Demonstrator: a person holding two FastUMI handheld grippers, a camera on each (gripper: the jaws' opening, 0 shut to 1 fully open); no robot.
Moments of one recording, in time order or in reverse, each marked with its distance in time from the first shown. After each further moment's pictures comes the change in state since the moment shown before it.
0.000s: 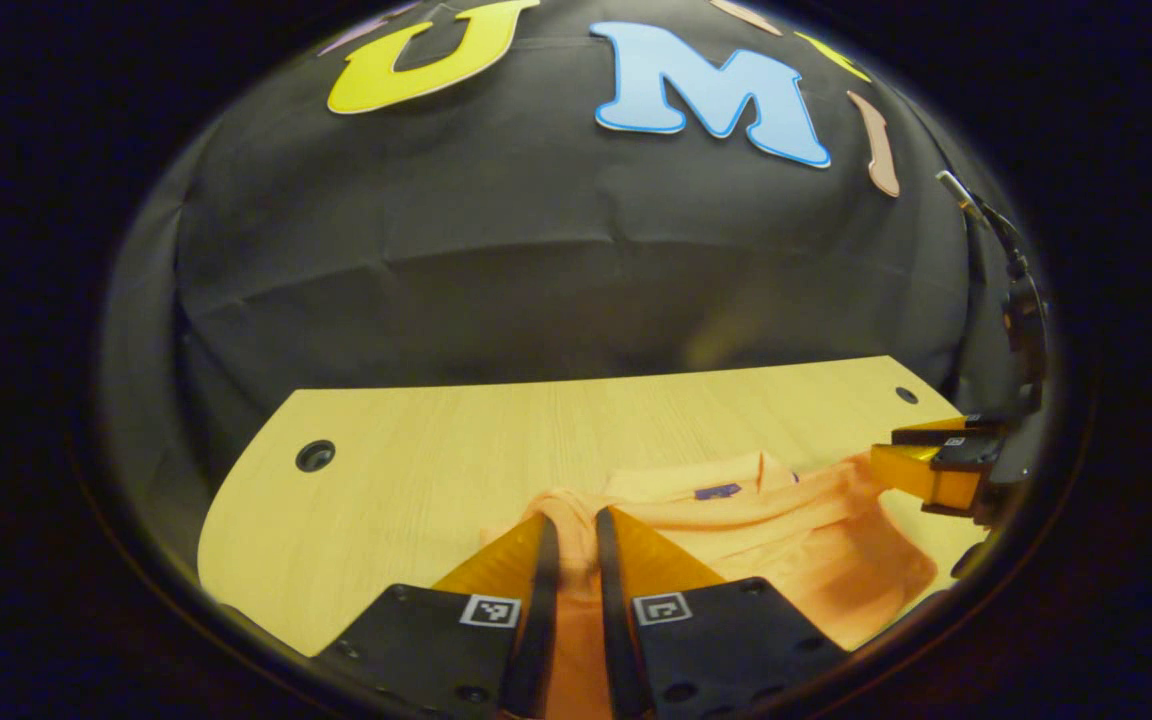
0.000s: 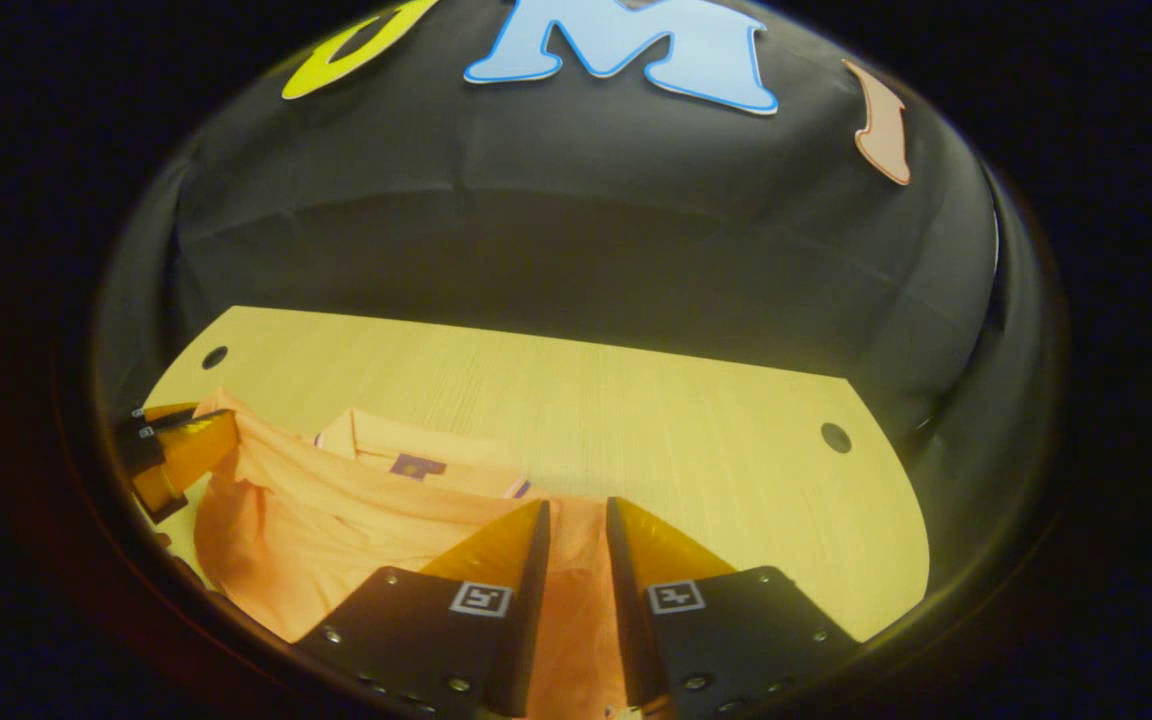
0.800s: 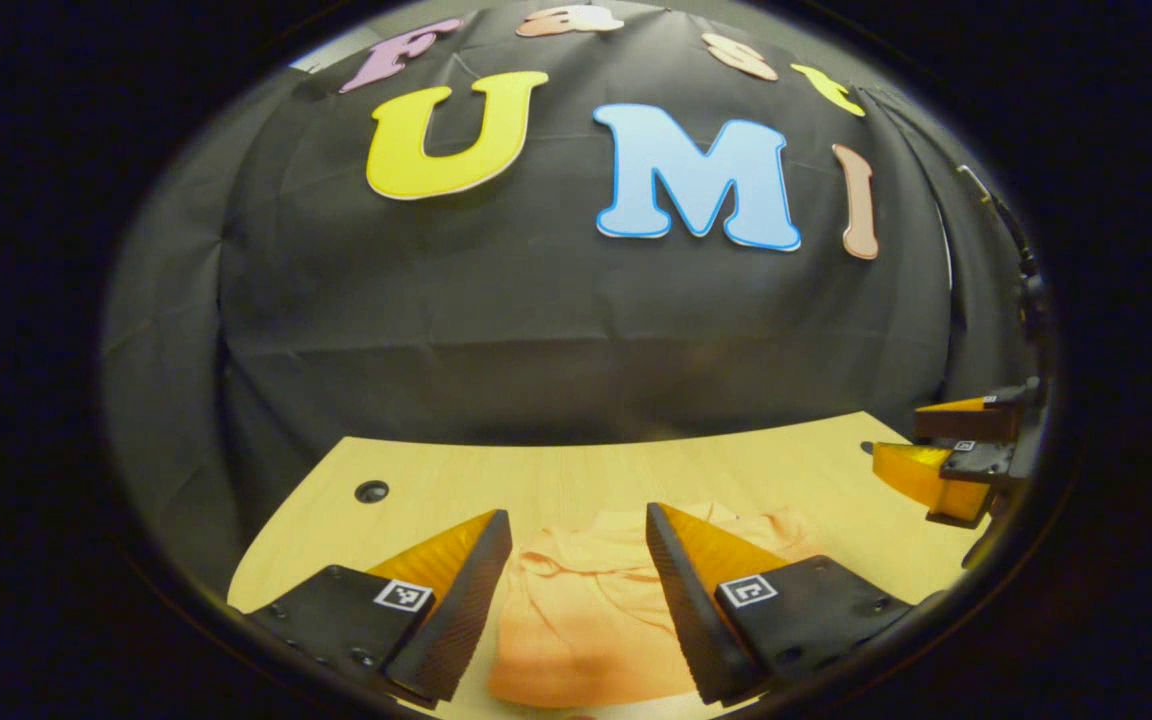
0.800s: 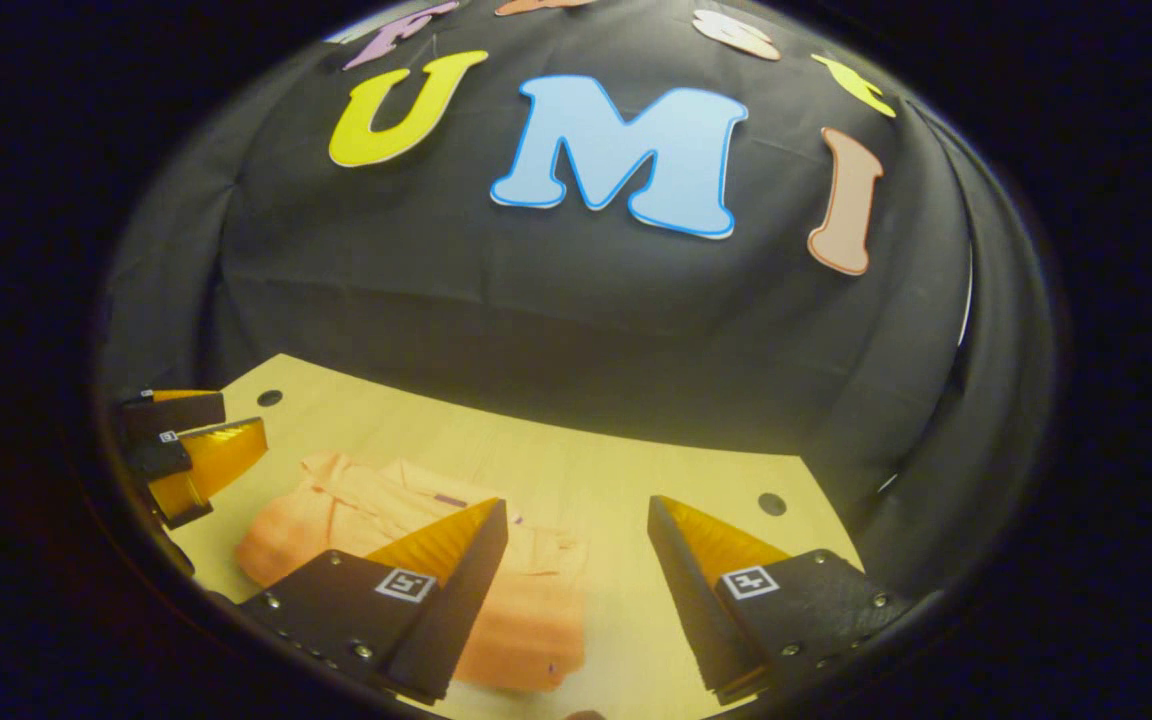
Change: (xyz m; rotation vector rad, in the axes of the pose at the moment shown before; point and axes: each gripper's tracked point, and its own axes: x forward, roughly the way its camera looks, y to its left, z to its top) left arm -0.129 -0.022 0.066 -0.014 -0.202 0.042; right arm -0.131 -0.028 0.054 -0.067 -0.272 0.004
